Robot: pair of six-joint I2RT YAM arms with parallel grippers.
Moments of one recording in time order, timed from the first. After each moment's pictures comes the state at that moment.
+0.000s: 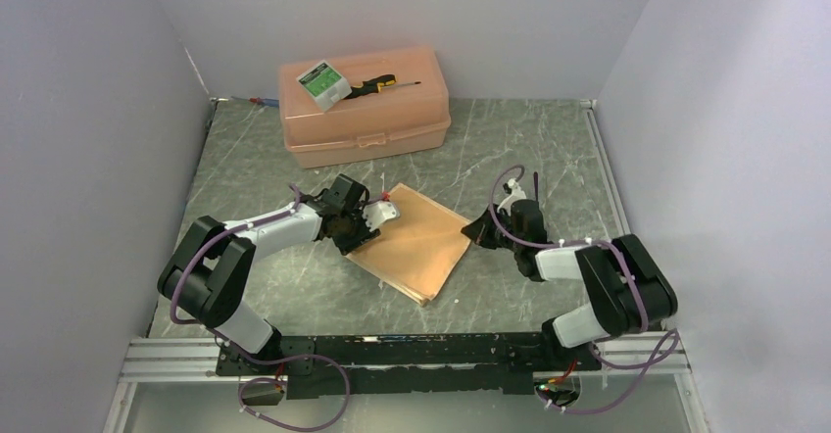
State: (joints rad) left arm -0.56 1.56 0.84 -0.37 0.09 0.55; right arm 0.31 1.43 0.33 0.59 -0.33 0.63
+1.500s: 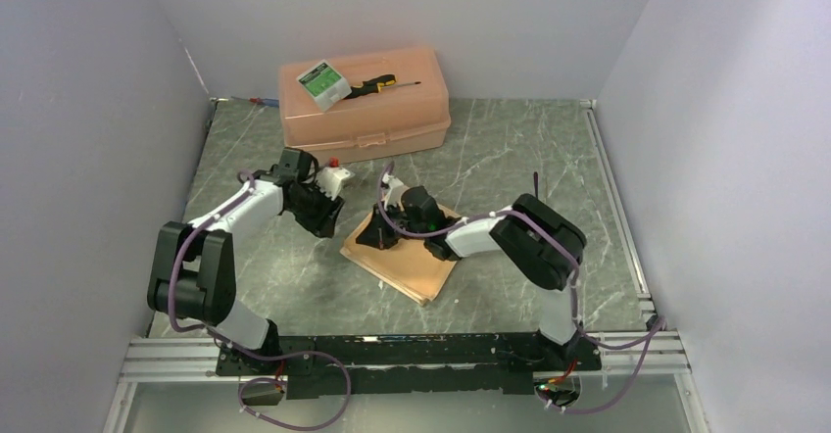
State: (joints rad) left arm -0.24 1.53 0.96 -0.60 0.33 0.44; right arm 0.85 1.91 0.88 0.65 -0.39 0.61
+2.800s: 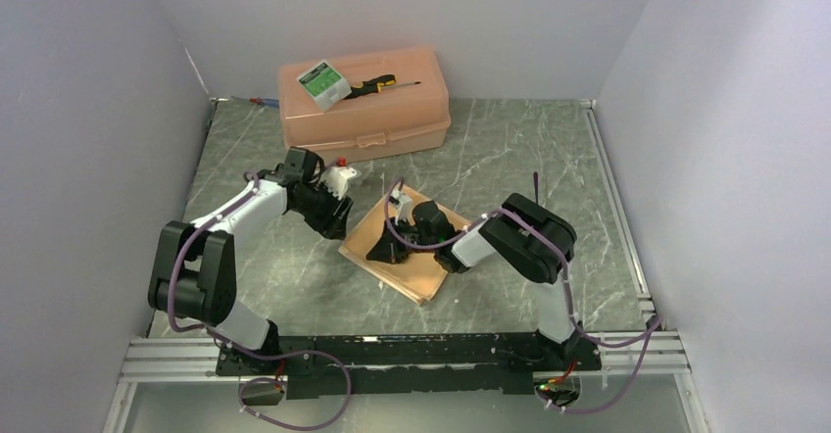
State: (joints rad) left arm -0.24 1.53 0.98 -0.61 0.45 0.40; right arm 0.85 1.98 0.77 0.77 -0.45 0.61
